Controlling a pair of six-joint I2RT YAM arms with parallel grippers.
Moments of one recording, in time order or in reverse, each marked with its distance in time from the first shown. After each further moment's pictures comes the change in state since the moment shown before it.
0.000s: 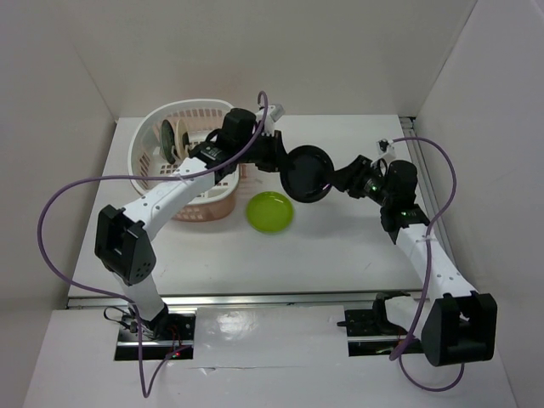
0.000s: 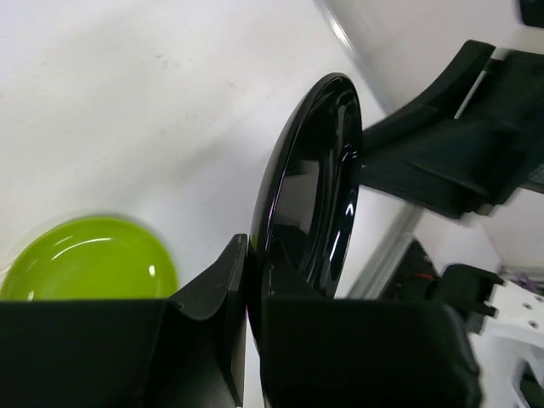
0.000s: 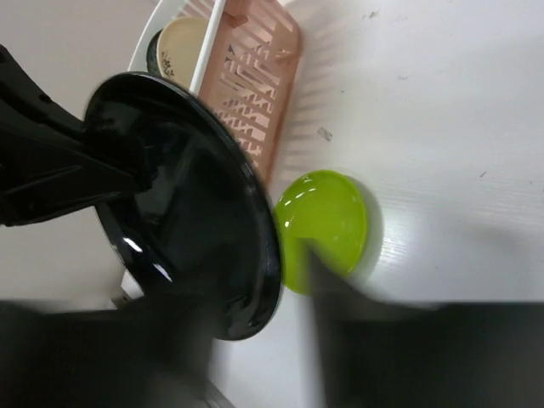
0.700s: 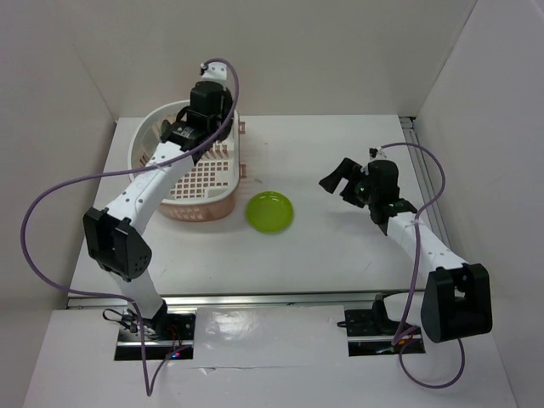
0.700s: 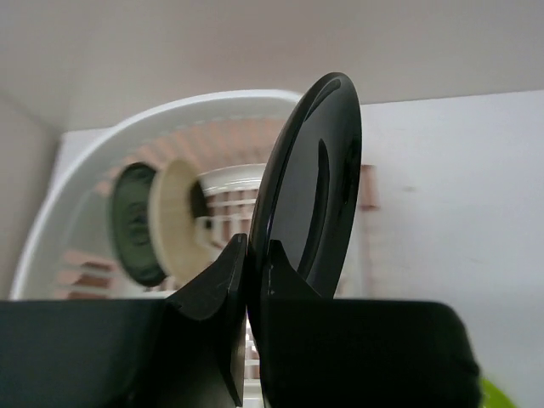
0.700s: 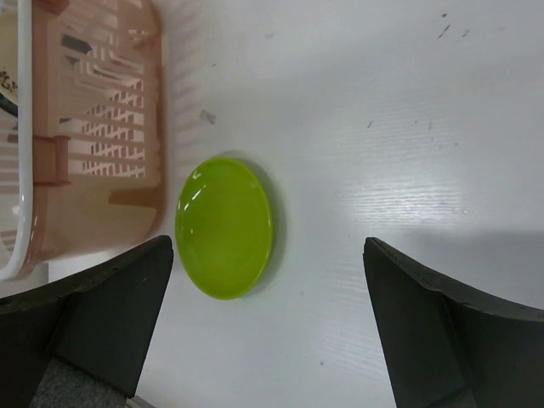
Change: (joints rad) left arm 0.124 -0.006 0.169 -0.036 -0.919 0.384; right arm 0.052 0.151 0.023 -0.129 0.272 -0.030
